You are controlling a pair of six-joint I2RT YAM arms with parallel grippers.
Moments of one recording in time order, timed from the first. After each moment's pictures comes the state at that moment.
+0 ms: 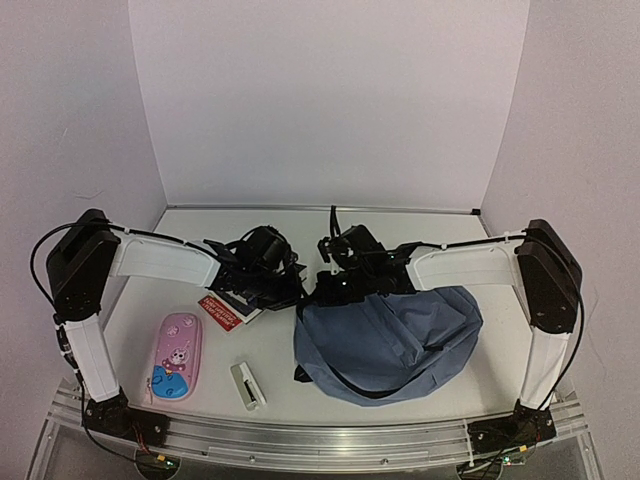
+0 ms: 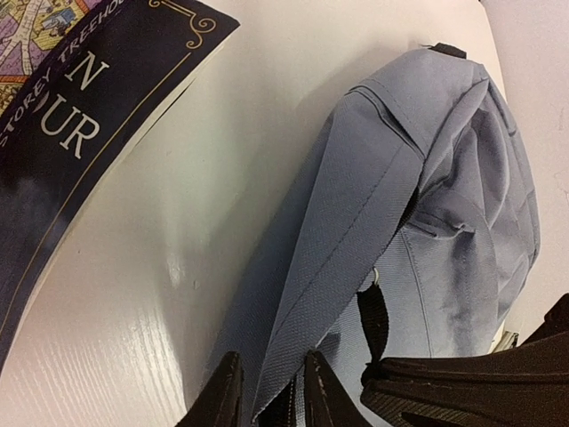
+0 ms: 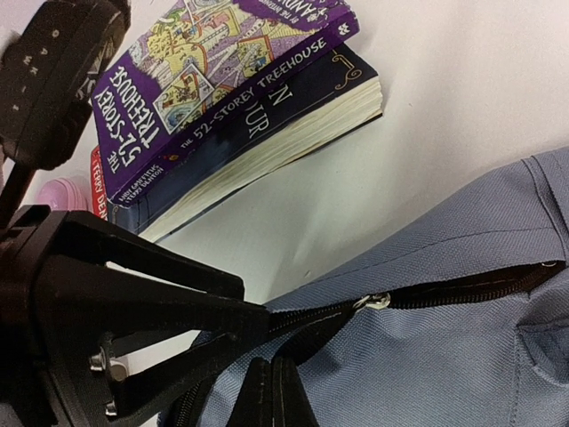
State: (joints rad) left arm -0.85 1.84 1.16 -0.16 0.10 -0.91; right arm 0.91 1.93 1.32 -0.19 -0.05 0.57
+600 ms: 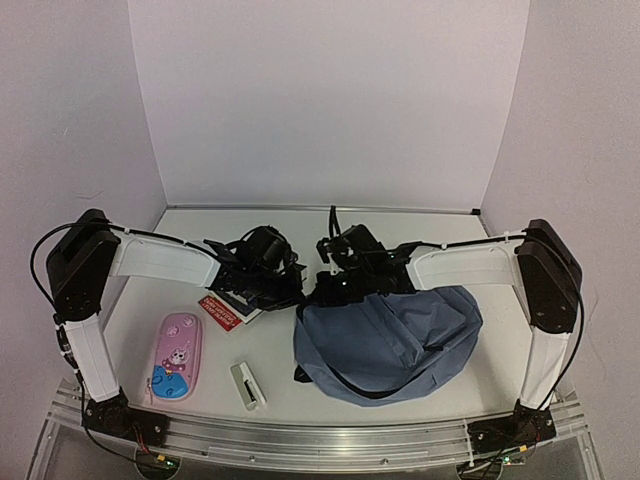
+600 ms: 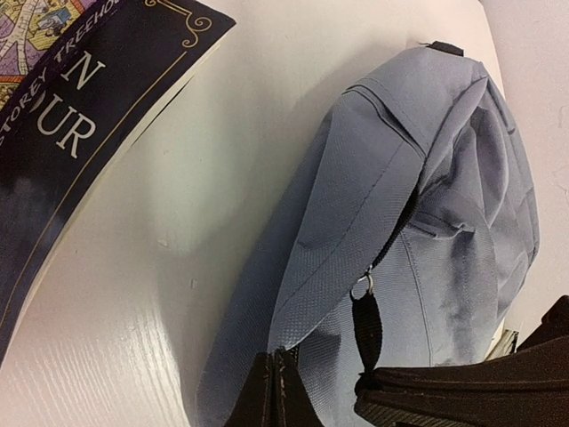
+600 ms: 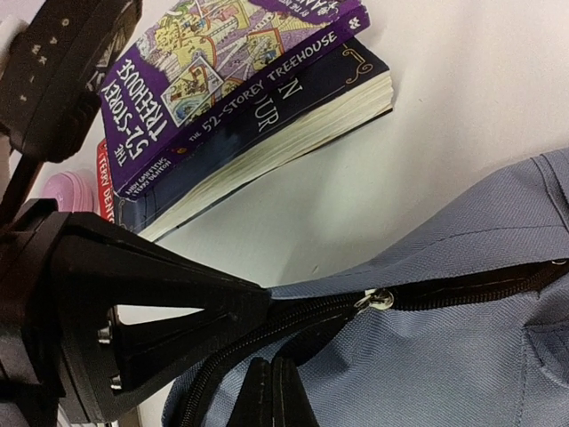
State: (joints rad) left arm -0.85 1.84 1.16 -0.16 0.10 -0.91; right arm 0.91 1.93 1.32 -0.19 -0.08 0.57
